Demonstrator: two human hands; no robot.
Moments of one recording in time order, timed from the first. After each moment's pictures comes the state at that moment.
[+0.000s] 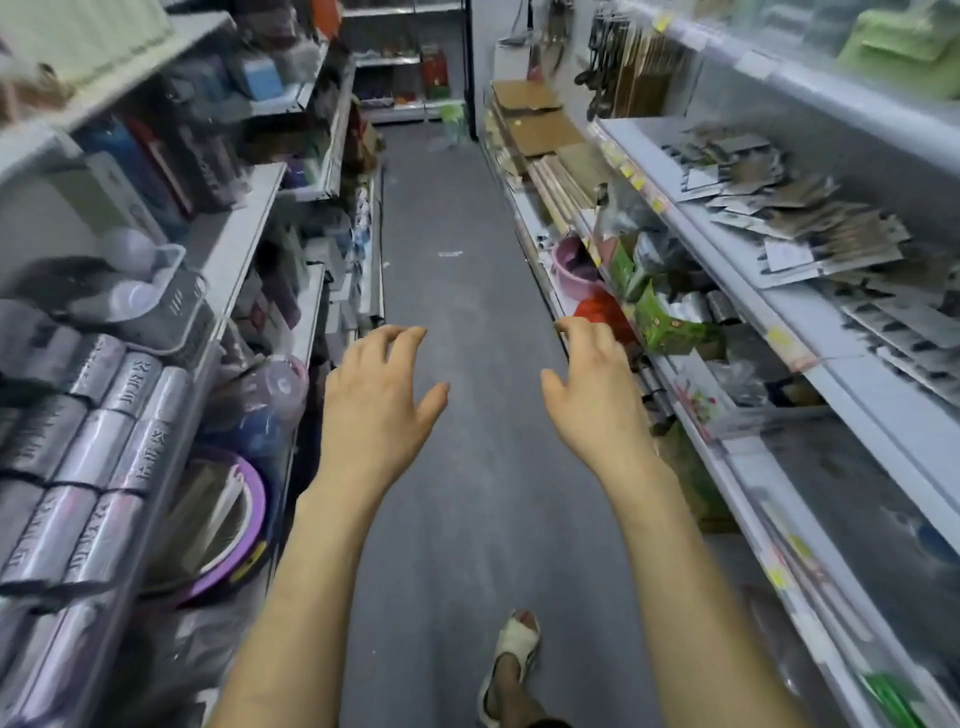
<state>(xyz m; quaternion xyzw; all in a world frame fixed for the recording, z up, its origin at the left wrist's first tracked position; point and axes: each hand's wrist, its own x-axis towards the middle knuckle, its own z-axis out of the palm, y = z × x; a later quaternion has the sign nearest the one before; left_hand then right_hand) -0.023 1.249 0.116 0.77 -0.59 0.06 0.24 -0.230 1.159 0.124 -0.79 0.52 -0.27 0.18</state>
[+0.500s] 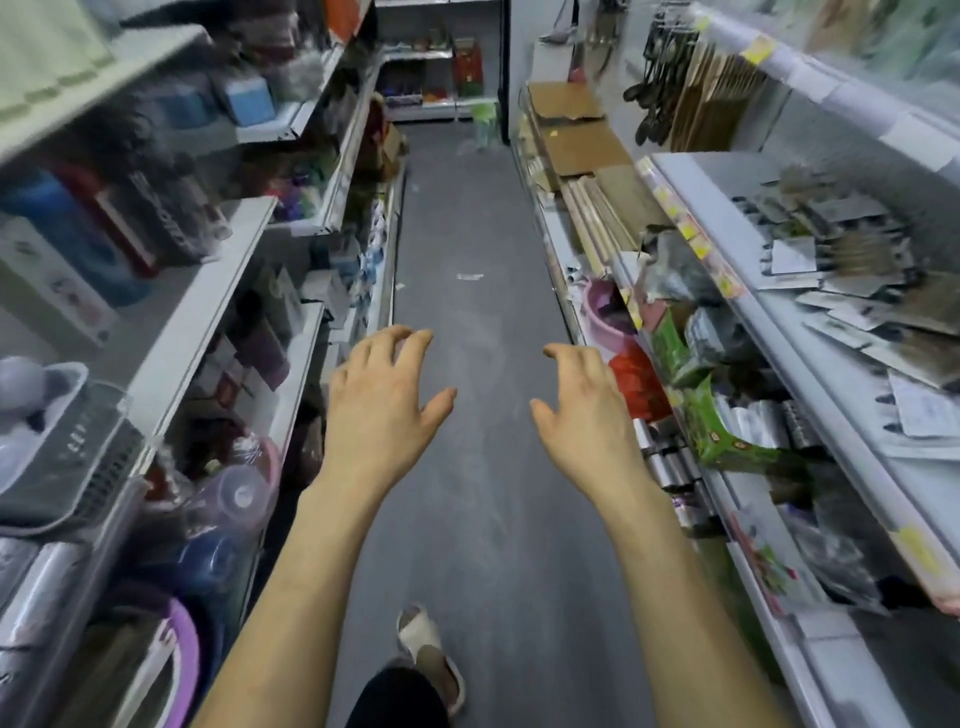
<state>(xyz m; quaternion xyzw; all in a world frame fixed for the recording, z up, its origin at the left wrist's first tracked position) 0.092 0.937 0.122 0.80 -0.56 0.07 0.20 -0.106 0.842 0.108 -0.83 0.48 -0.22 0.19</state>
